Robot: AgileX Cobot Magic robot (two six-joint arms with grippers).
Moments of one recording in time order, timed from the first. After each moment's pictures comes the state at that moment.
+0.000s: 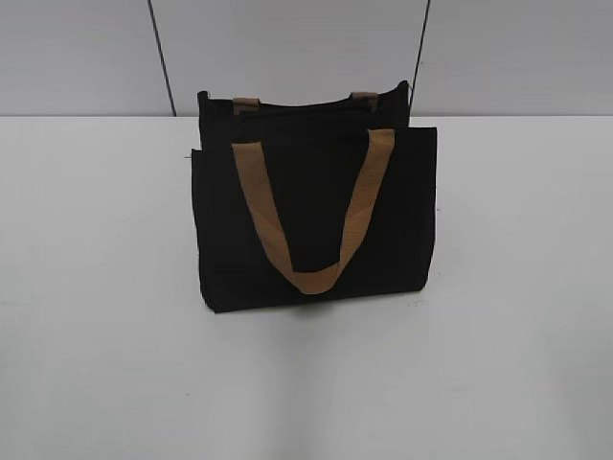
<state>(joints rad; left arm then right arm) -0.06 -0.01 -0.53 -0.04 1.06 0.01 -0.13 -0.01 -0.49 0.33 1.12 -0.38</state>
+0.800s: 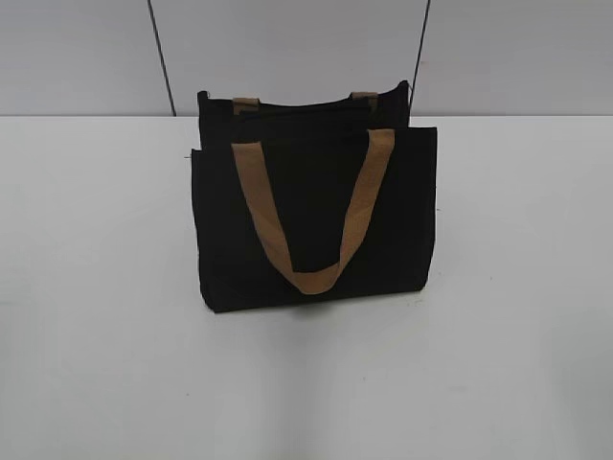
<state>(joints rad) -0.06 -0.01 -0.55 -0.04 0.87 0.02 -0.13 -0.01 -0.49 0.33 1.12 -0.38</state>
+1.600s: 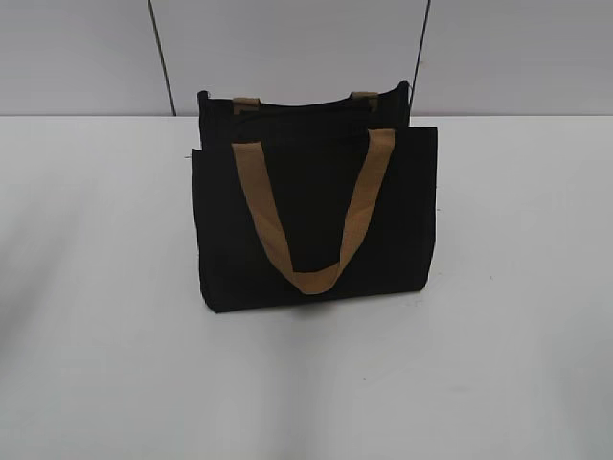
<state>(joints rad) -0.06 0.74 -0.39 0.04 -0.31 0.19 -0.13 -0.01 -0.49 0.33 1.12 -0.38</state>
